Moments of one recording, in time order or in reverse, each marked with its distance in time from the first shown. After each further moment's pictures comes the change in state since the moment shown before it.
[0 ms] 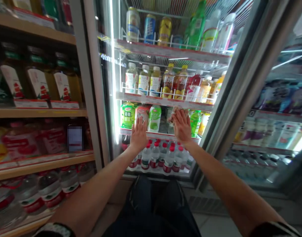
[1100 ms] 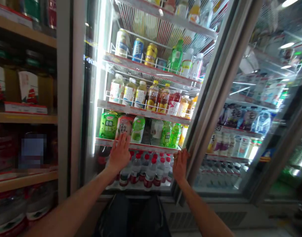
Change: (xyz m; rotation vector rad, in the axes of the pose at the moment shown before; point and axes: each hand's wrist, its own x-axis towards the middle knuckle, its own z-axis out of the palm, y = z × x) left_hand -0.018 0.006 0.021 0.052 0.086 0.022; right_hand -0.132 0.063 0.014 0.050 0.200 0.322
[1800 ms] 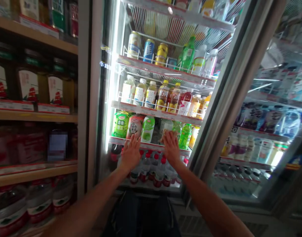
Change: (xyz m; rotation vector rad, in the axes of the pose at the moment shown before) left_hand -0.009 -0.002 -0.005 0.030 -0.073 0.022; right_hand 0.073 -0.089 0.022 -0.021 -0.220 -0.417
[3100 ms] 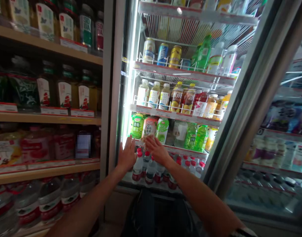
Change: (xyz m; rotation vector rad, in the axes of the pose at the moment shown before) left_hand -0.027 -0.081 -0.018 0.104 -0.084 -0.155; right_hand 0.070 -0.109 0.028 0.145 -0.185 -0.474
